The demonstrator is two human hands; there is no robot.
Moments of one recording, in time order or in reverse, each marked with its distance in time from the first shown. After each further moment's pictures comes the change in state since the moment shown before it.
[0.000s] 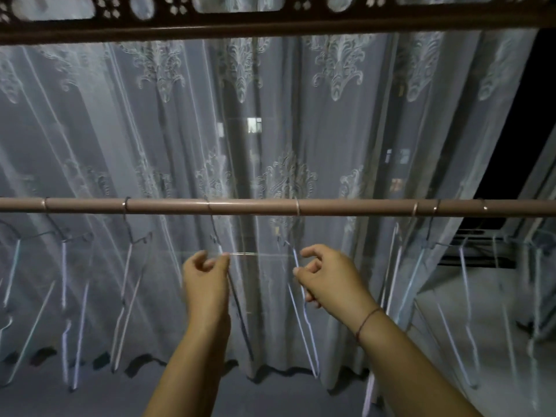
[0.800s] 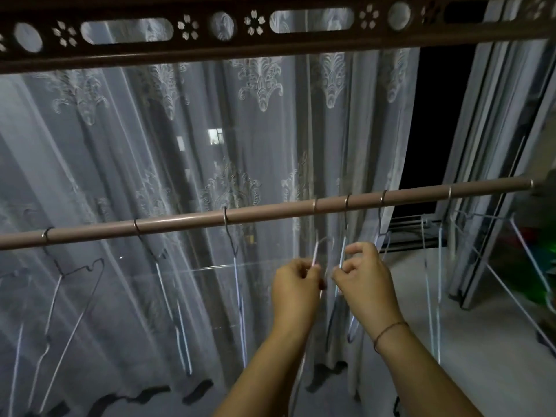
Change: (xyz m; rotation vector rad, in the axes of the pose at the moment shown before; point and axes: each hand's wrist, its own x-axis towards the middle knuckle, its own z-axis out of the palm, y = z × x) left_hand -0.137 -0.030 0.150 0.414 -0.556 0.194; right_hand -0.047 0.061 -0.114 -0.069 0.516 0.045
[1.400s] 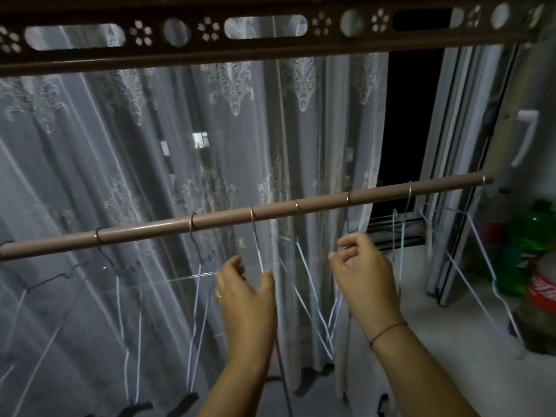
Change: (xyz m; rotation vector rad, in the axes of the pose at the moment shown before) left_hand 0.000 -0.003 -0.004 0.090 0.336 0.051; right_hand 0.018 0.007 -0.034 0.026 0.123 -0.101
